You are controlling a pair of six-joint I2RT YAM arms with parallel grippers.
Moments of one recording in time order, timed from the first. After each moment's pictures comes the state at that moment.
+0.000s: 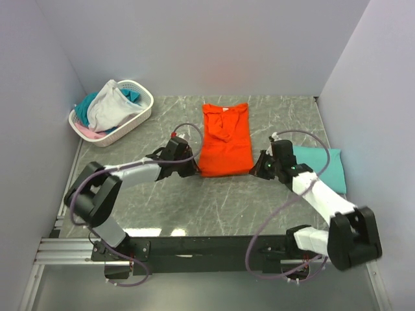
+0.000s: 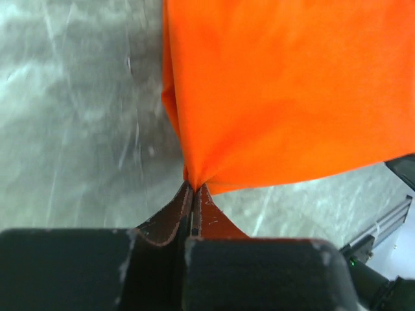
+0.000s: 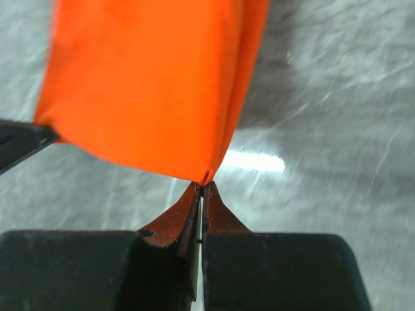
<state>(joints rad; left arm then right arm) -0.62 1.67 0.89 -0.02 0.15 -0.83 0.26 1.26 0.66 -0.25 -0.19 0.53</state>
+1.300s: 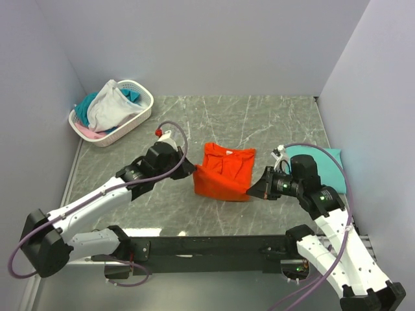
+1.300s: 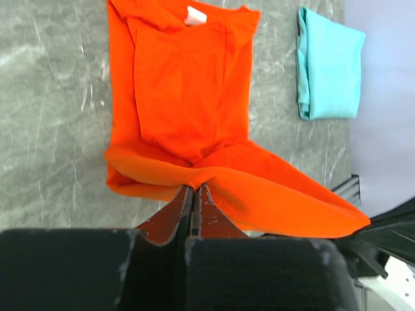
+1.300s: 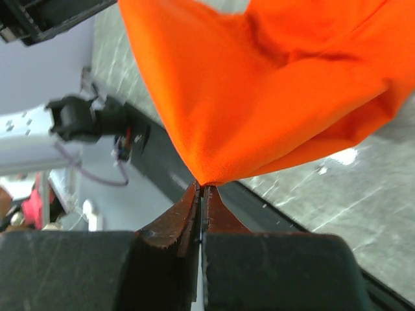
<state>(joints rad) -0.75 1.10 0.81 -0.25 -0.03 -0.86 0.32 0.66 0.70 -0.73 -0.62 0.54</state>
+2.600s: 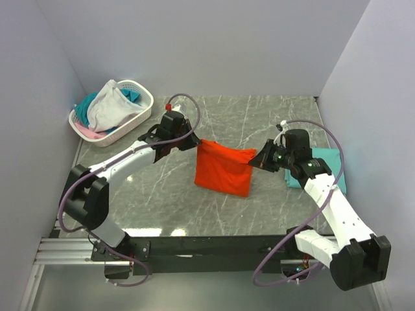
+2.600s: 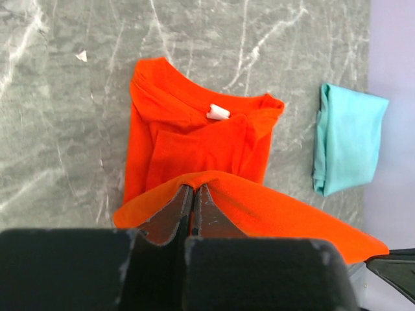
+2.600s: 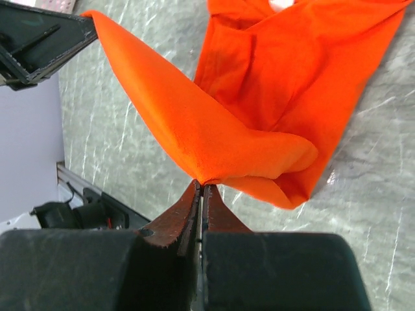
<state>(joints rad) -0.56 1.57 1.16 -0.18 0.06 -0.77 0.21 1.02 0.85 -0.53 -0.43 0.57</state>
